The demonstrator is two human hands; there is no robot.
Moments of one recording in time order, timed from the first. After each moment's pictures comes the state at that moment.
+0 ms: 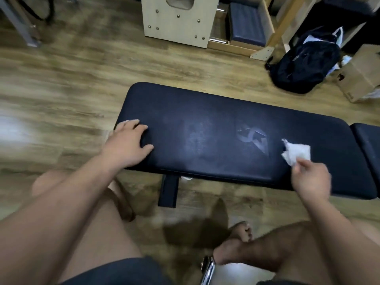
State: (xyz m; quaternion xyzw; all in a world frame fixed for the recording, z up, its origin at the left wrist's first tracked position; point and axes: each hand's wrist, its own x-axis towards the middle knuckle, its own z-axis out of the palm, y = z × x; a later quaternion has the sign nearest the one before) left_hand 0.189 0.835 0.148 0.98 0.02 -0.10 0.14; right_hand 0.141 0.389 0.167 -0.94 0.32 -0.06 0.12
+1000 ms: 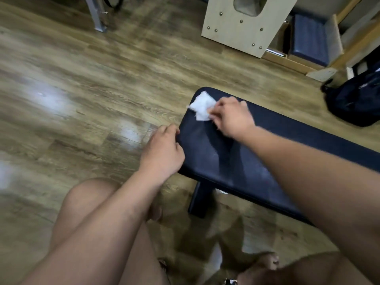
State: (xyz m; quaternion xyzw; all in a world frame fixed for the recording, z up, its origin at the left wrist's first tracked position) left_hand 0.161 0.883 0.160 0.93 0.16 -0.01 0.33; right_hand 0.322 0.720 0.155 -0.95 -0.32 -0.02 -0.01
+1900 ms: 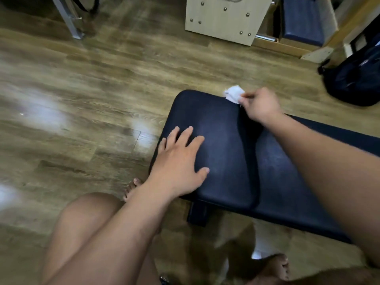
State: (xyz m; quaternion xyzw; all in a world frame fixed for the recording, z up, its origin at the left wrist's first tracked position) left_hand 0.199 0.833 0.161 0.97 -0.03 -0.11 0.19; right_hand 0.398 0.633 0.147 -0.98 -0.05 0.01 0.17
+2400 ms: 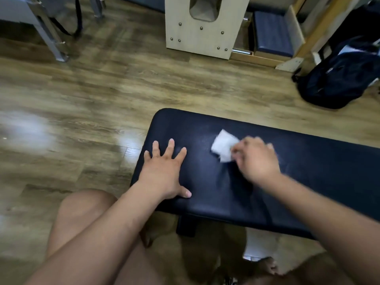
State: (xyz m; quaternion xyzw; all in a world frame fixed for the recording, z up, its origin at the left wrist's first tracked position) left_hand 0.227 0.814 0.173 0.97 -0.03 -0.26 0.03; right_hand 0.283 0.577 0.171 -0.99 -0.15 -0.02 0.00
